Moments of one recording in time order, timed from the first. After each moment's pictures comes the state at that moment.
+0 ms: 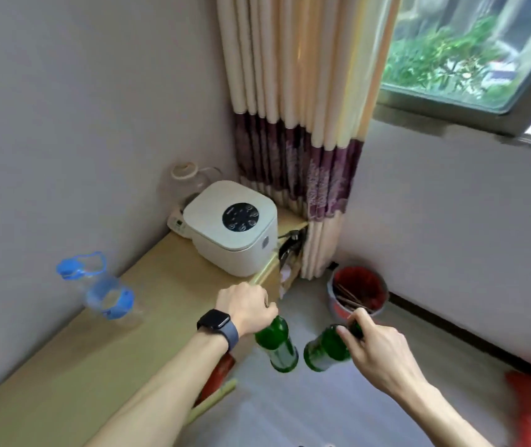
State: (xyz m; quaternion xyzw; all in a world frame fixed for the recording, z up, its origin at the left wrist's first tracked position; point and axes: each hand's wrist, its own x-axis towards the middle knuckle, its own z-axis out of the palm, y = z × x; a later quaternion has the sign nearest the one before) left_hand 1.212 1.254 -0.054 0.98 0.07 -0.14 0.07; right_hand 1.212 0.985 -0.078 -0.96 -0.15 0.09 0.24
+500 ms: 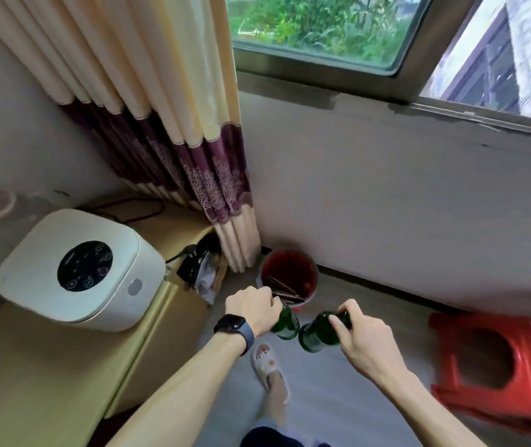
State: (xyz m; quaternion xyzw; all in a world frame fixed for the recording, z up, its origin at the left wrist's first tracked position) left_hand 1.412 1.046 -0.164 0.97 -0.01 -0.21 0.11; right_hand 1.356 0.816 -0.153 -0.97 0.01 0.11 0.23
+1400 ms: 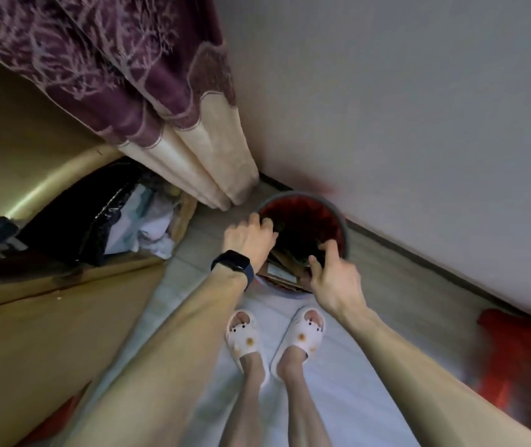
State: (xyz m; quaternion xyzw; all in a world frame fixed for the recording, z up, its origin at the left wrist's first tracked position) left_hand 1.637 1.030 -0.555 0.97 -0.01 -0.25 0.04; right_hand 1.605 0.850 -0.540 -0.93 0.05 0.27 0.25
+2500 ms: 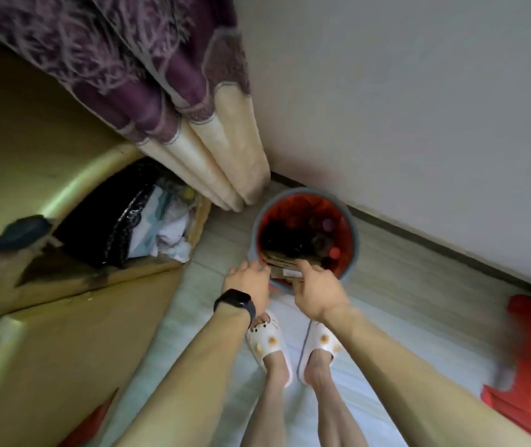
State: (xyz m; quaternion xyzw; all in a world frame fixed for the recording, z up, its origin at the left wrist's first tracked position) left_hand 1.552 1.058 -0.587 0.90 -0.03 -0.42 0.05; right_hand 1.565 0.901 -0.581 -0.89 -0.02 0.42 0.15
